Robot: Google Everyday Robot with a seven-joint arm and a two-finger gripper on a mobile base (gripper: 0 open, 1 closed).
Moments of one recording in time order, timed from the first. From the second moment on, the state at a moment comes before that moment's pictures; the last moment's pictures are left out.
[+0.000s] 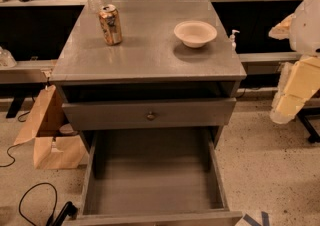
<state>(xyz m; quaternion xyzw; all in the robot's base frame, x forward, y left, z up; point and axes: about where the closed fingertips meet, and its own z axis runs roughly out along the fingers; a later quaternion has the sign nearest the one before) 0.438 -0.217 0.976 -0.60 0.78 -0.03 0.16</state>
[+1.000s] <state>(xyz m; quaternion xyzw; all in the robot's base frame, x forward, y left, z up) 0.523 -0.178 0.979 -0.62 0.74 -0.02 0.27</state>
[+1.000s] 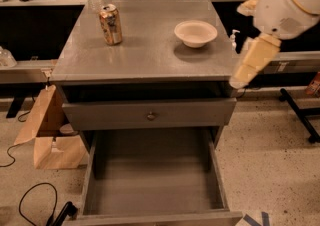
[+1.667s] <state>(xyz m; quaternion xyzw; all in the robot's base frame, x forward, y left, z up) 0.641 -0.089 0.956 -0.52 0.72 0.13 0.44</state>
